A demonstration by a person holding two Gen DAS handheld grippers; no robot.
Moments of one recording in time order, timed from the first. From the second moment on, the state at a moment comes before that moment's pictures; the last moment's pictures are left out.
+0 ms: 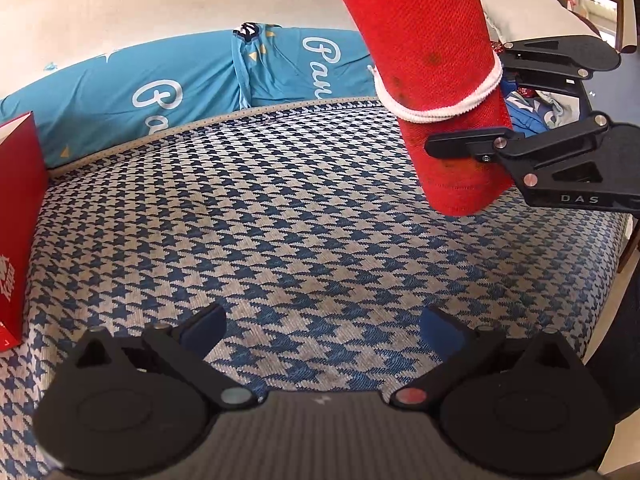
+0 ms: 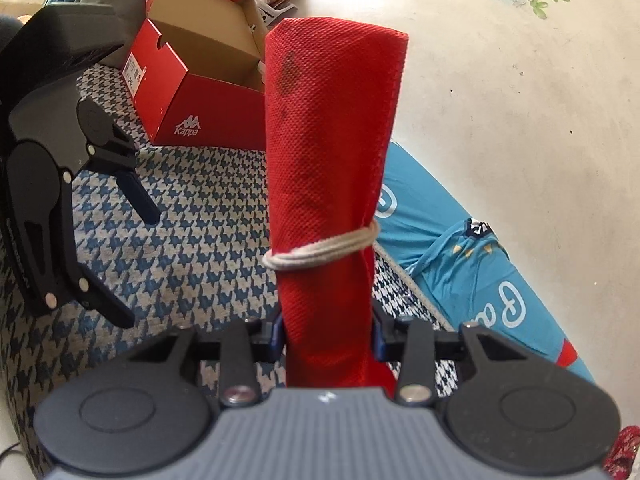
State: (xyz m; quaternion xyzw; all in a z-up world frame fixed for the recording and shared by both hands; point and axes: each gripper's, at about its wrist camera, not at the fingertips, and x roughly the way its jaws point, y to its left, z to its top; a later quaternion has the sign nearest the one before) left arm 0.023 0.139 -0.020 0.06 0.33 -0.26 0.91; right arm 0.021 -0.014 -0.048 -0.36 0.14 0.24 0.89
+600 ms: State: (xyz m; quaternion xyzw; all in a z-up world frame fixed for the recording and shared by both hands) left arm 0.033 0.132 -0.017 0.05 0.33 -0.27 0.90; right arm 0.023 -0.057 0.013 -0.15 0.21 0.29 0.92
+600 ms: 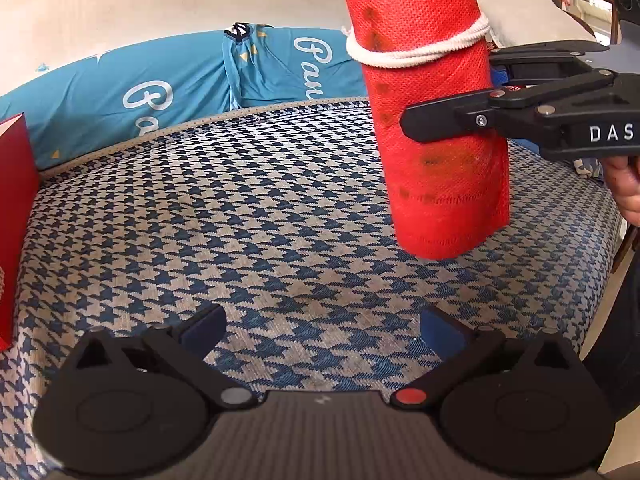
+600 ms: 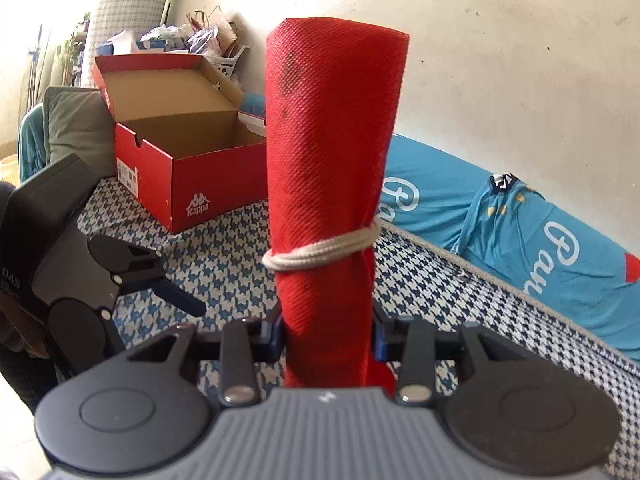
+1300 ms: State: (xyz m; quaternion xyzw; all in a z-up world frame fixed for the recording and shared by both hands) left arm 0.038 0.124 -0.018 0.03 0.34 -0.29 0.89; right arm 0.069 -0.088 0.026 0.11 0.27 0.27 0.92
